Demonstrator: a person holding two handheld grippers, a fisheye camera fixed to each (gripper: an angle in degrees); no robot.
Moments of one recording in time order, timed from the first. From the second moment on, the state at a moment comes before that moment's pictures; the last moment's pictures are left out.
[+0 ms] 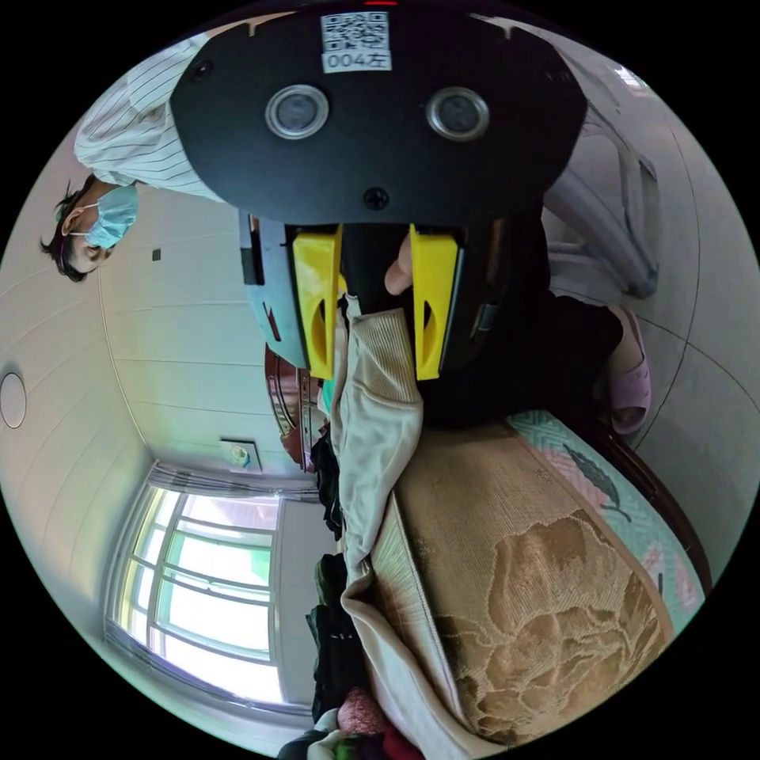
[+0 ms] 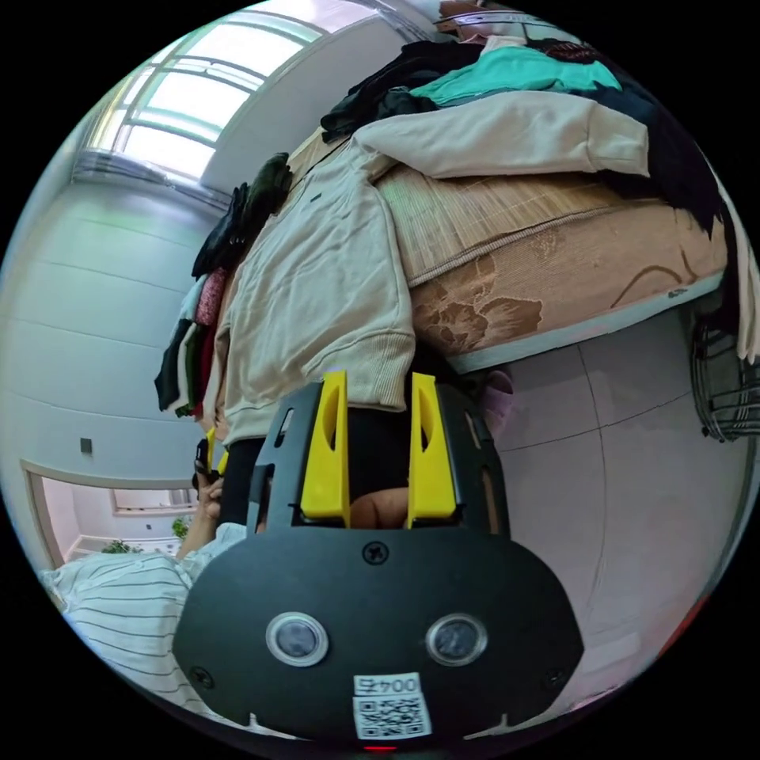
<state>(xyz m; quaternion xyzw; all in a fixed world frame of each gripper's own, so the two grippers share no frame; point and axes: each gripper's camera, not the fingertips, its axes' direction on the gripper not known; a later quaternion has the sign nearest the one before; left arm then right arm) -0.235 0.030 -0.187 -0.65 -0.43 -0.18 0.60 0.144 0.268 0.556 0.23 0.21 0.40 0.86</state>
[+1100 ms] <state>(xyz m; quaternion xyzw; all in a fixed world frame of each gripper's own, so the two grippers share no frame) -0.228 0.069 -0.160 -0.73 -0.43 -0.12 0.51 0.146 0.304 0.544 0.19 0.17 0.48 0.84</state>
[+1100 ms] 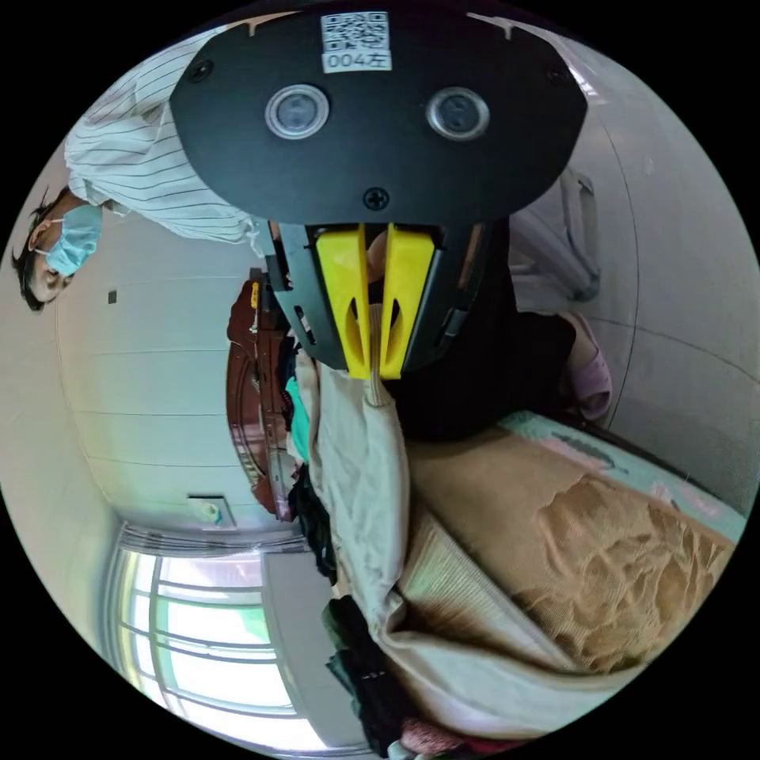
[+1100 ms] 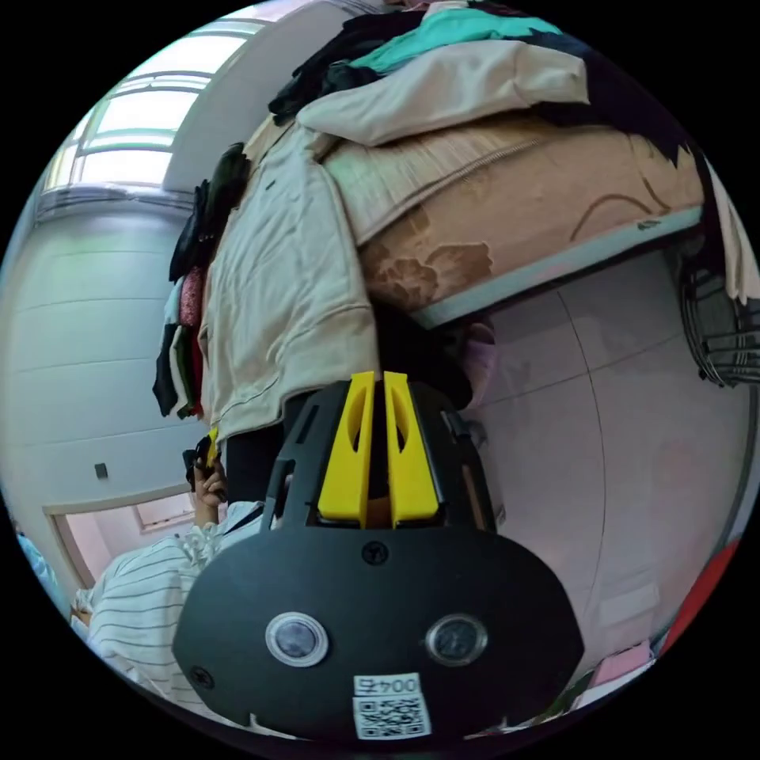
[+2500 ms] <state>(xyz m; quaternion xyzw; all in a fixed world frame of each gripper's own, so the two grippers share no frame) -0.272 0.107 -0.295 -0.74 -0.46 -0.06 0.49 0.113 0.245 0.604 0.17 0.30 0.36 0.87</state>
